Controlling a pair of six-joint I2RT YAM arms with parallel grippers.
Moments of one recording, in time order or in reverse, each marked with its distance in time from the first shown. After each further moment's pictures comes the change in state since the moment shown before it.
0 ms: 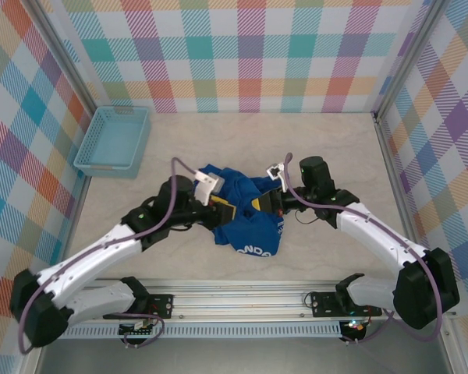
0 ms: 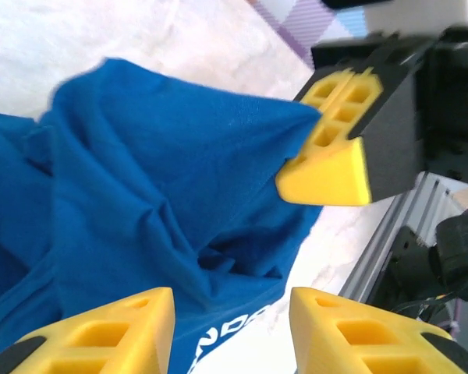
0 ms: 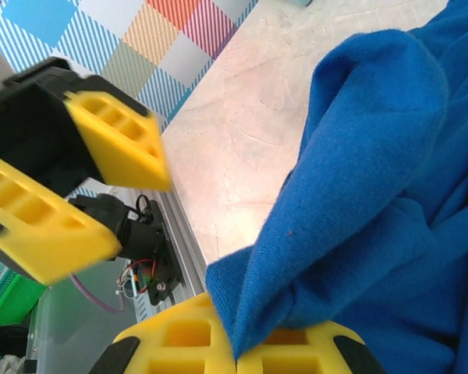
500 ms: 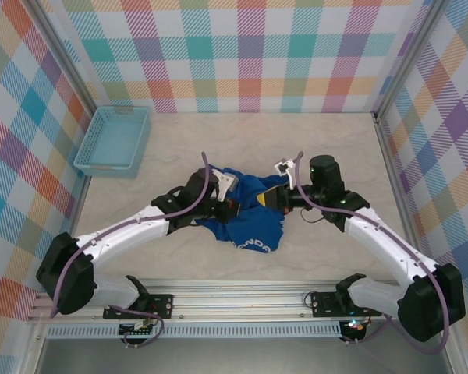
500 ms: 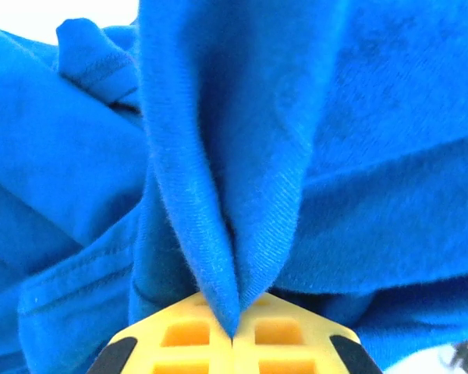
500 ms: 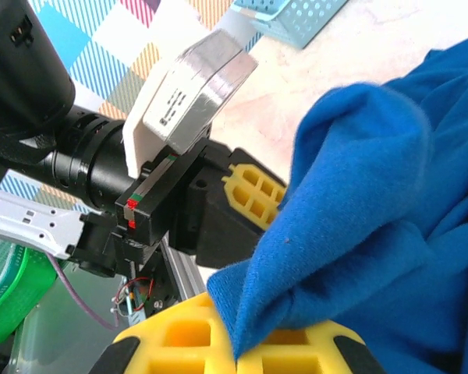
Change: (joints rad) left arm 0.003 0.225 0.048 0.005 -0.066 -0.028; right arm -0.035 -0.092 0.000 0.000 0.018 0.002
